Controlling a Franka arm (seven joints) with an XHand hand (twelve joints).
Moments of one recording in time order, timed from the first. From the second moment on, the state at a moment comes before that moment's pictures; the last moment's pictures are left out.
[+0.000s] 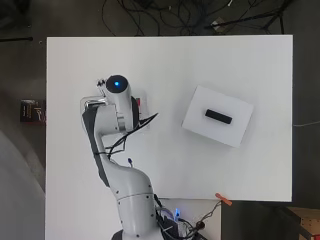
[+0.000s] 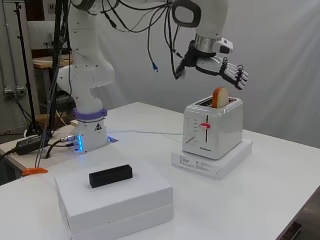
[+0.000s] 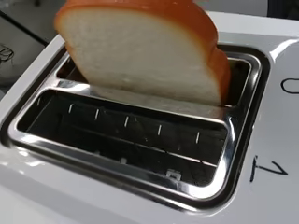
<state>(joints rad) -0.07 0.03 0.32 -1.89 0.15 1.67 -1.18</state>
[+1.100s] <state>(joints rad) -0.05 0.13 0.01 -2.17 0.24 2.00 -1.01</state>
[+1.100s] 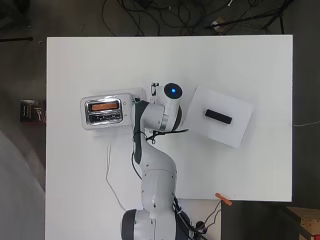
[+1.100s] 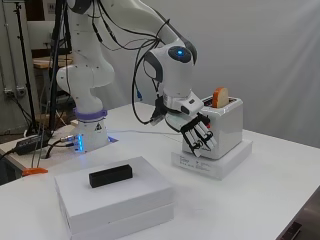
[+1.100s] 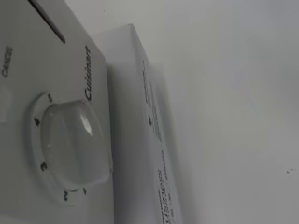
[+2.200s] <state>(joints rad) -0.04 -0.10 0.03 -2.08 0.10 1.90 -0.88</state>
